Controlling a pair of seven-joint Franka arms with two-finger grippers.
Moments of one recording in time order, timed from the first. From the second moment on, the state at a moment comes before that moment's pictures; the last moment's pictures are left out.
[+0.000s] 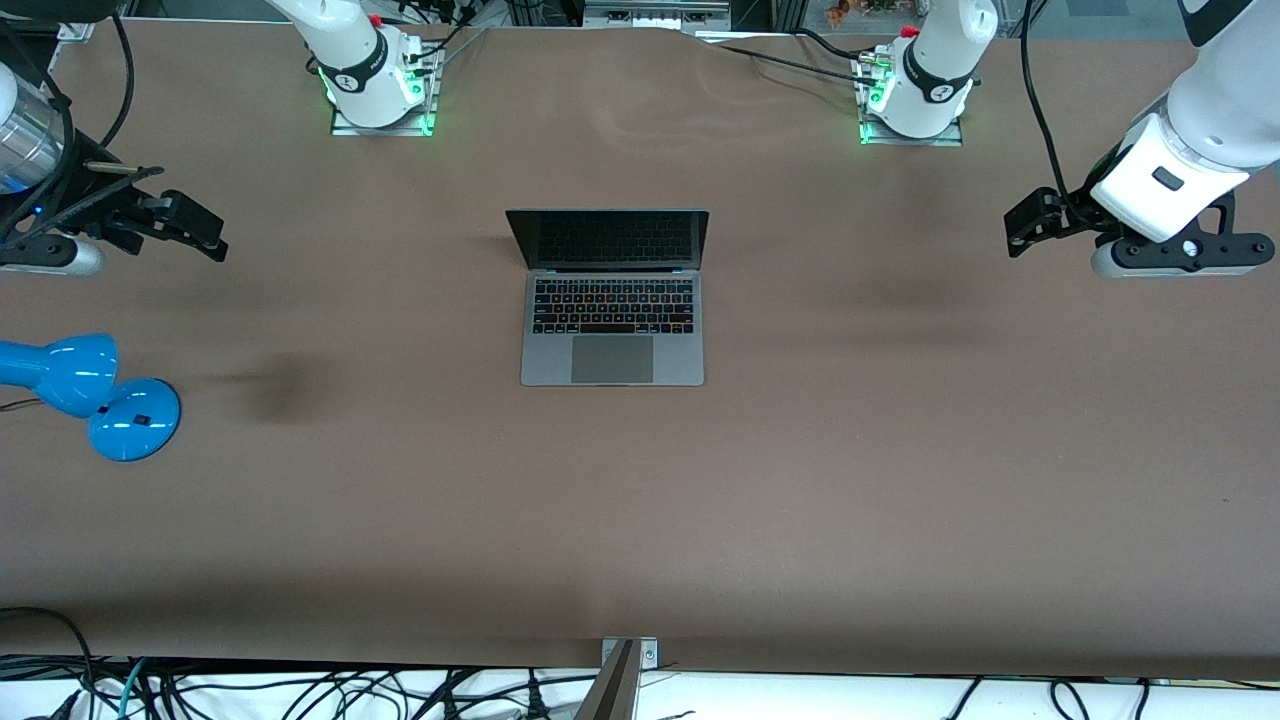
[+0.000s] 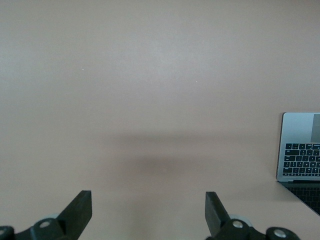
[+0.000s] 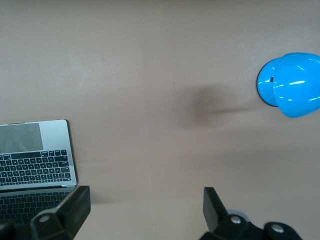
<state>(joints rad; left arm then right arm) -0.07 0.01 -0.08 -1.62 0.02 1.56 -0.18 0.07 0.01 0.02 -1.62 0.00 1.62 0.16</state>
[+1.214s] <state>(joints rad) -0.07 0.05 -0.07 -1.62 0.02 1.56 -0.18 0.07 0.01 0.02 -1.62 0.00 1.62 0.16</state>
